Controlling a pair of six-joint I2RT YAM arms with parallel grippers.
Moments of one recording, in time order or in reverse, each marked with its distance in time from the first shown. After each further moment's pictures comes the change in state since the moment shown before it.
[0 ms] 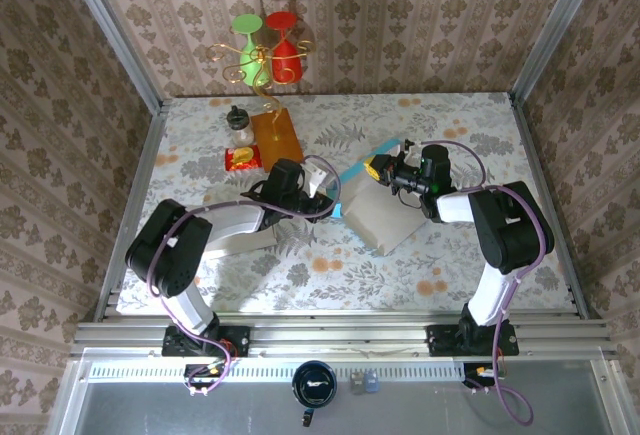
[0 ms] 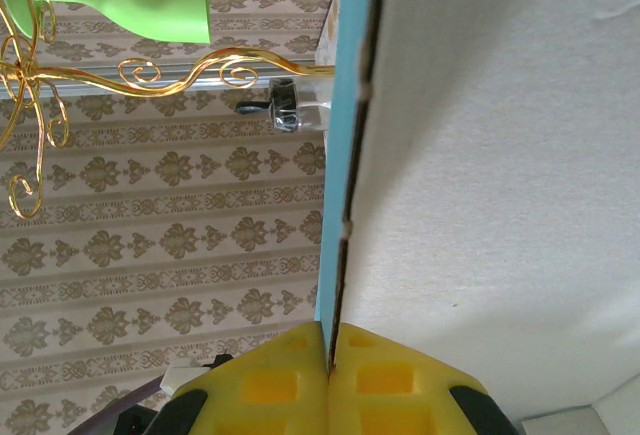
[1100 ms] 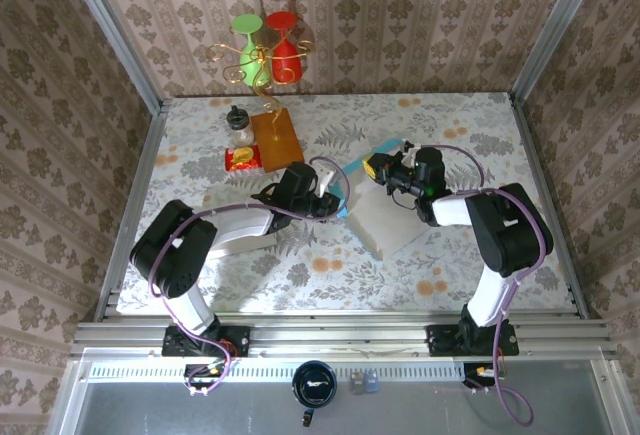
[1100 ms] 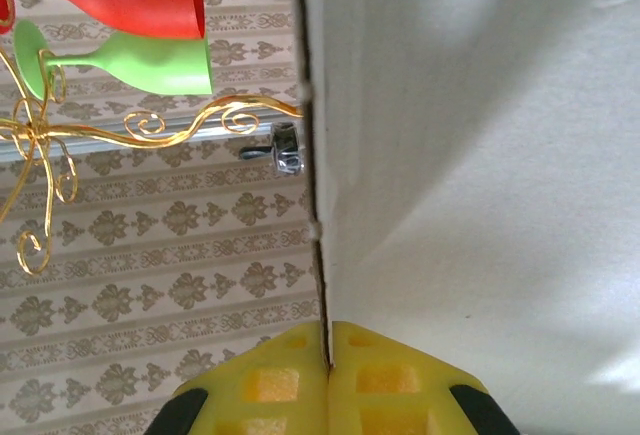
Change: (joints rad) left arm -0.087 0.010 0.031 -0.006 -0.241 -0.072; right arm 0.063 -0.018 -0.019 0.030 0.169 0.095
